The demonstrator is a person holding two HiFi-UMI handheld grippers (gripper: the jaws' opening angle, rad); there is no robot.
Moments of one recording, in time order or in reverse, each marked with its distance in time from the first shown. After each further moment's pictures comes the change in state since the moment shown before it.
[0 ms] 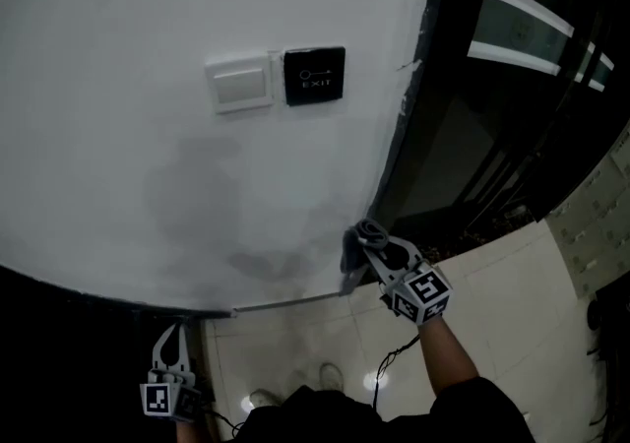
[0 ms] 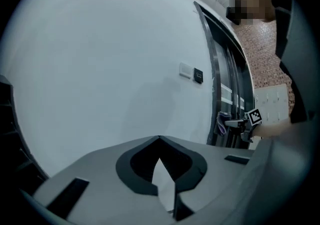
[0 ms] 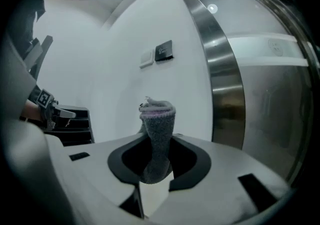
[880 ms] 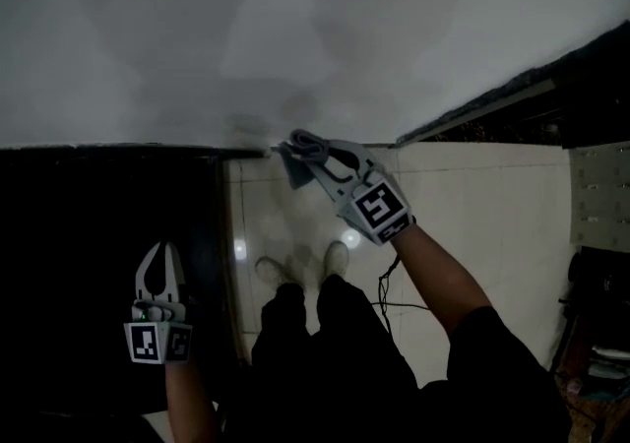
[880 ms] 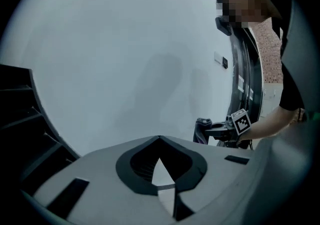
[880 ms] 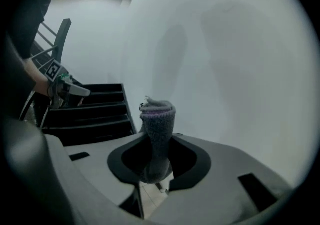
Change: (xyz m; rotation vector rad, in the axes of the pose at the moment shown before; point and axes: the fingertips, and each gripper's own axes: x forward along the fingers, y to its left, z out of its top) left arm -0.130 0.276 -0.102 -0.041 0.212 0.081; right arm 0.230 0.387 -0.183 -0.072 0.271 0.354
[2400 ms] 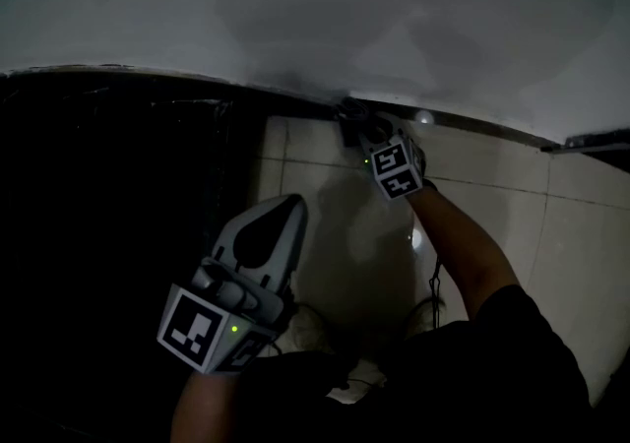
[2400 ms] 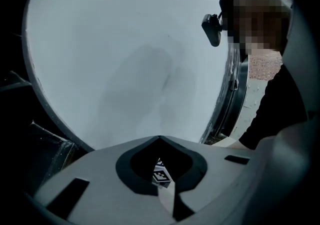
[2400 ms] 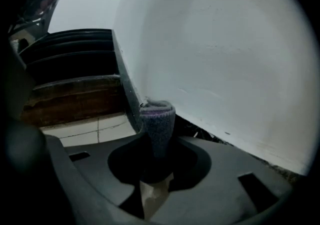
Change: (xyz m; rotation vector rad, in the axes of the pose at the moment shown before) left arm 0.192 0.005 -0.465 -0.125 0.098 -0.252; right arm 0.401 -0.039 -0.608 -0.022 0.189 -0.094
